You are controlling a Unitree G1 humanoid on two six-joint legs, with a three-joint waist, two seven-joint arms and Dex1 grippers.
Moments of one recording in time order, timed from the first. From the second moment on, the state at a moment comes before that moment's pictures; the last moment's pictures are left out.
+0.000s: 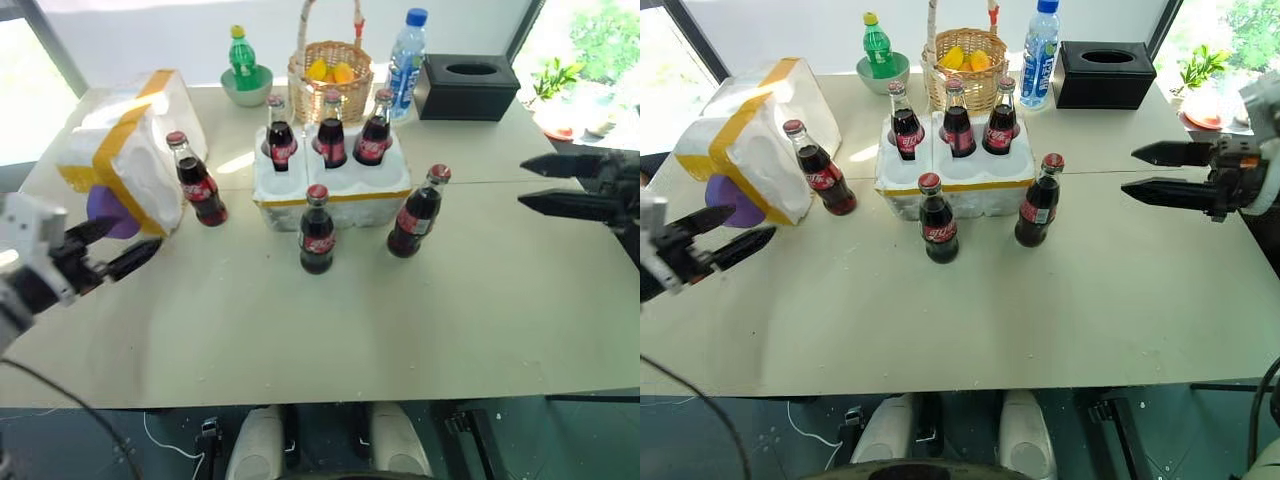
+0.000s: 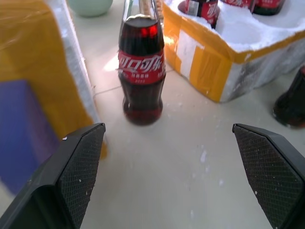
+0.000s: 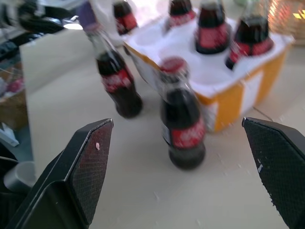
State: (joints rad) left arm -0.11 0.77 0.53 -0.28 -0.62 0.72 -0.74; right arm -0.67 -1.14 -0.26 0.18 0.65 0.81 1.47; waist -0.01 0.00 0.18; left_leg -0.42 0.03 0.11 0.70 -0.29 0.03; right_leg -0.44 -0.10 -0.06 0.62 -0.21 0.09
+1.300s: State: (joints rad) left arm -0.57 0.60 0.16 0.22 -0.30 0.45 -0.60; right arm -0.64 -1.04 -0.31 -0.12 0.89 0.95 1.14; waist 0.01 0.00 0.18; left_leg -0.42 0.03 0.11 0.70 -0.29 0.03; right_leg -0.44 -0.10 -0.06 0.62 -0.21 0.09
